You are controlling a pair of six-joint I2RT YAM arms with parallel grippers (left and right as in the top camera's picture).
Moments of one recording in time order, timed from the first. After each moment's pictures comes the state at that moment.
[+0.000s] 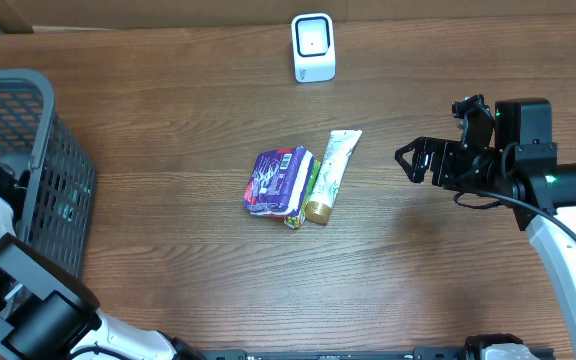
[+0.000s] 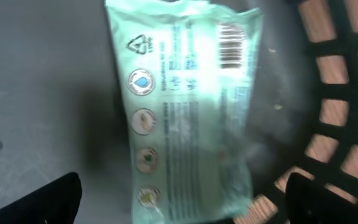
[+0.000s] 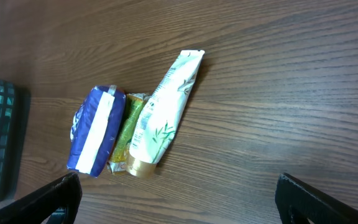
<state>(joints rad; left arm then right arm) 0.81 1.86 1.30 -0.66 0.23 -0.28 0.07 1.28 1.12 -0.80 -0.46 0.23</state>
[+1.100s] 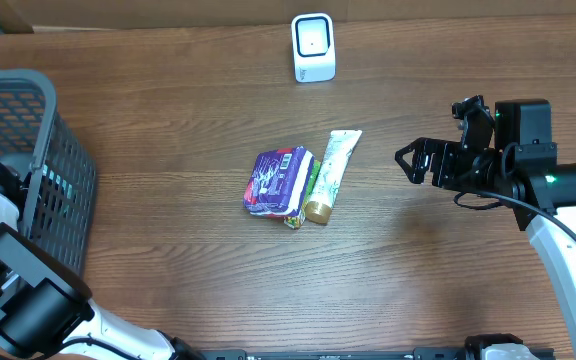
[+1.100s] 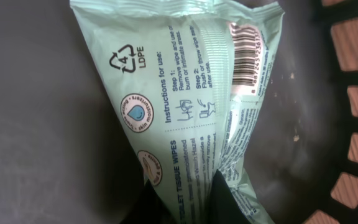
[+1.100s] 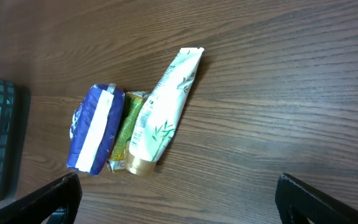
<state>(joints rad) 0.81 1.94 1.31 -0.61 0.25 -0.30 0.07 1.28 1.12 -0.81 -0.46 0.23</state>
